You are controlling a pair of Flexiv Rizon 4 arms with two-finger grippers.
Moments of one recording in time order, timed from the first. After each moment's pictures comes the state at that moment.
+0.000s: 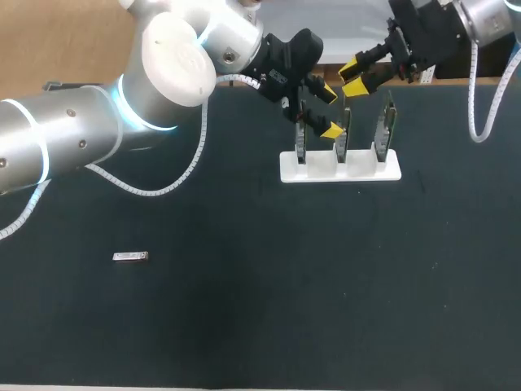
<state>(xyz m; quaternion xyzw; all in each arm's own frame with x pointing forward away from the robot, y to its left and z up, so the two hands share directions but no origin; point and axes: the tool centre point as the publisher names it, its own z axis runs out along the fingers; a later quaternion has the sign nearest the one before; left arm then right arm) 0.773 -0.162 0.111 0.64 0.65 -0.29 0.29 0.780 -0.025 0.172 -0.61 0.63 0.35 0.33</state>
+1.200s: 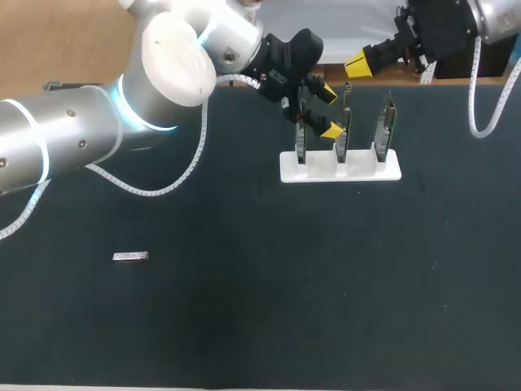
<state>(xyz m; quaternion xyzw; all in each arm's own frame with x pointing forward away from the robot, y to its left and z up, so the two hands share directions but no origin) 0.773 -0.162 0.111 0.64 0.65 -0.29 0.29 0.783 -0.029 0.189 -0.60 0.60 0.38 0.36</state>
